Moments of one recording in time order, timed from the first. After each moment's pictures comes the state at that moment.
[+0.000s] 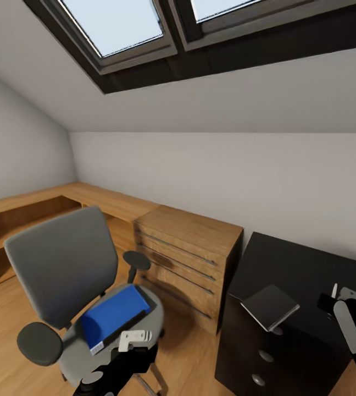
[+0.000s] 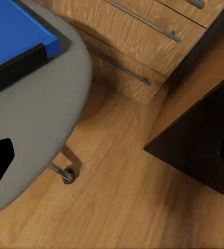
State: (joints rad) left arm -0.02 0.02 -0.35 -1.50 0.40 0.56 0.25; right arm -0.46 -0.29 -0.35 -1.07 -0.42 0.67 -0.39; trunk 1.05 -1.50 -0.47
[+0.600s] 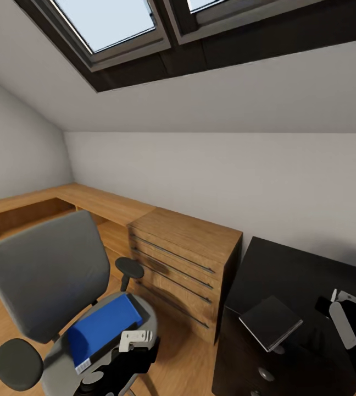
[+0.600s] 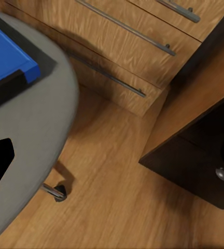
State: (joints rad) left arm -0.02 0.02 -0.35 -1.50 0.40 0.56 0.25; right arm -0.51 -0.29 -0.34 -0.92 -0.41 0.60 -0.39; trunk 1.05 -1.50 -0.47
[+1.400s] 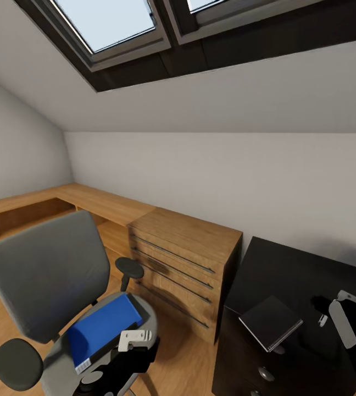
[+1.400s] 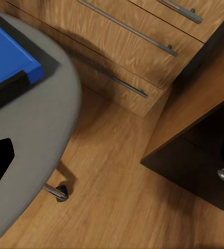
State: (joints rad) left arm -0.02 0.02 -0.35 -1.51 0.40 0.56 0.25; right arm -0.51 -0.29 -0.34 -0.93 -0.41 0.60 -0.39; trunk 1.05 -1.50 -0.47
